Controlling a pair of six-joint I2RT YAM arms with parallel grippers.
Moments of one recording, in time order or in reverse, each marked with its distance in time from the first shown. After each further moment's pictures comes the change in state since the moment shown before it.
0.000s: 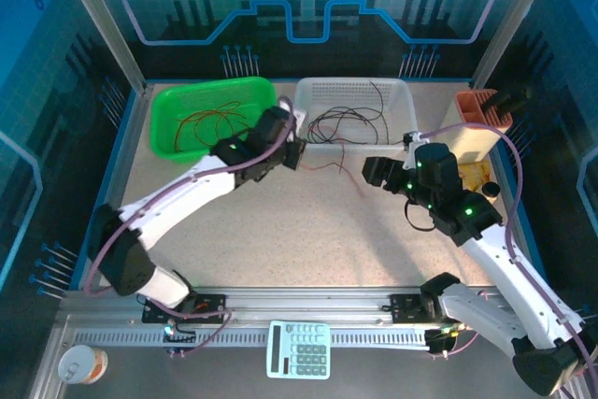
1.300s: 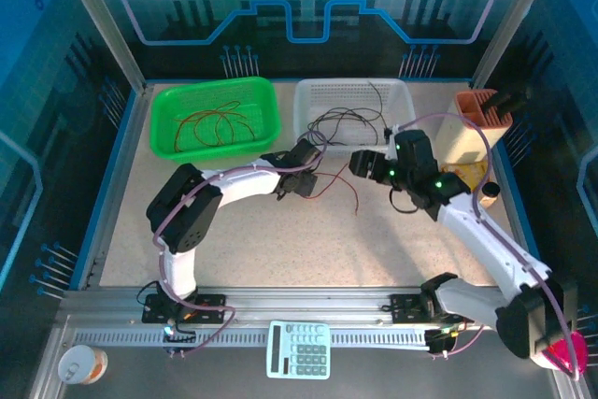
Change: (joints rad) left arm -0.029 0.442 -0.127 0.117 -0.063 -0.105; right arm -0.059 0.211 -0.060 0.159 -0.100 -0.011
